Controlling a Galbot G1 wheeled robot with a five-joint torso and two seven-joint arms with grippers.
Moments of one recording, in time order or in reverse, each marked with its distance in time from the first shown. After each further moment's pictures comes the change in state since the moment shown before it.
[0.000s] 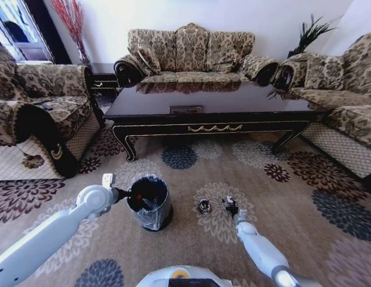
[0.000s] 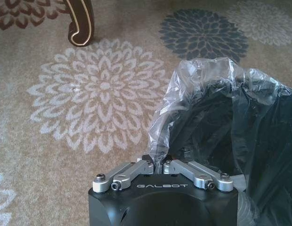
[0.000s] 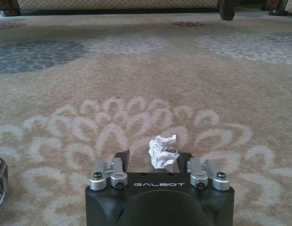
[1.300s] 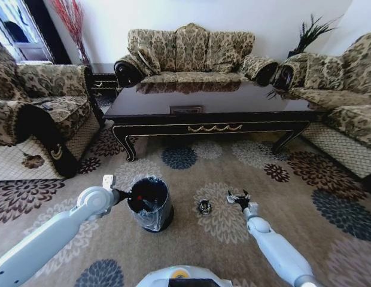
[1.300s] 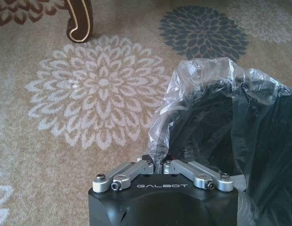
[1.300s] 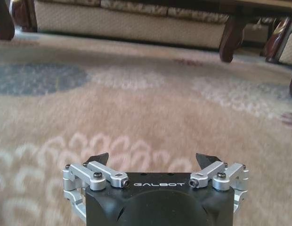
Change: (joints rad) left arm 0.022 -0.014 -0.008 -0.006 0.006 0.000 -0.010; right arm -0.095 -0.119 0.027 0.215 -0.062 0.009 0.031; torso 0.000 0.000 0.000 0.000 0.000
